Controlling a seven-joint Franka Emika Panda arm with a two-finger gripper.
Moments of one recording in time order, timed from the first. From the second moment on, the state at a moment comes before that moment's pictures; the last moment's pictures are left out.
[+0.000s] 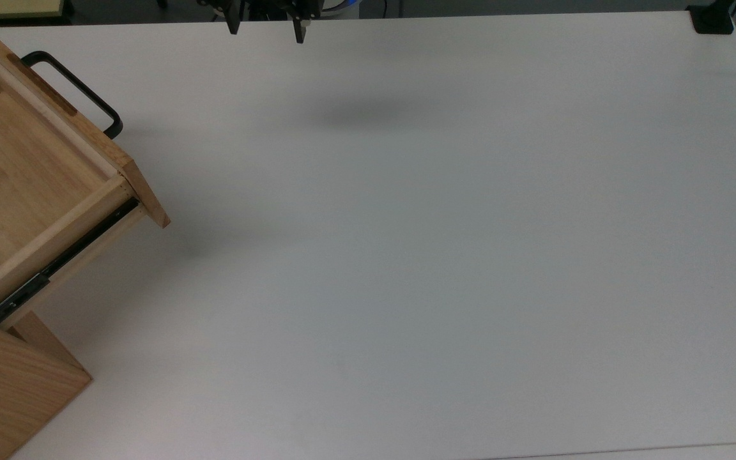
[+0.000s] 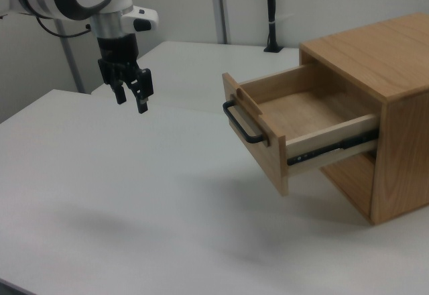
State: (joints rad) arm -0.02 -0.01 -0.01 -1.63 0.03 1.62 0.14
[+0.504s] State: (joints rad) arm -0.05 0.00 -0.07 -1.63 0.08 1.62 0.36
